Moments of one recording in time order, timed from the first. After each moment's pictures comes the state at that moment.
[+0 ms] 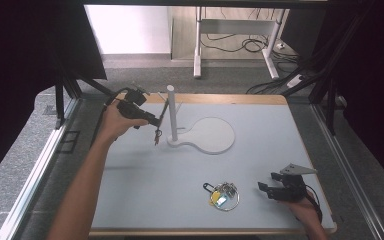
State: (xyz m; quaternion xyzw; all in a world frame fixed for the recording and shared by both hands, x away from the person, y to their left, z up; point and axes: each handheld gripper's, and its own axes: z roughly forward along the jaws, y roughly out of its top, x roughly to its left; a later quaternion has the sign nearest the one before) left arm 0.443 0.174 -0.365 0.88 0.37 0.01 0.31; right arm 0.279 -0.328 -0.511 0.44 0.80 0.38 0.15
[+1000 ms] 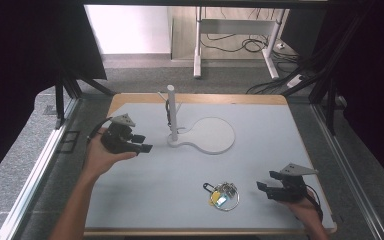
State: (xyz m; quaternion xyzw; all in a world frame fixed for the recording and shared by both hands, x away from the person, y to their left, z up) left arm 0.342 0.199 -0.393 0.86 0.34 0.06 0.37; right arm 0.274 -0.322 -0.499 0.42 0.80 0.39 0.16
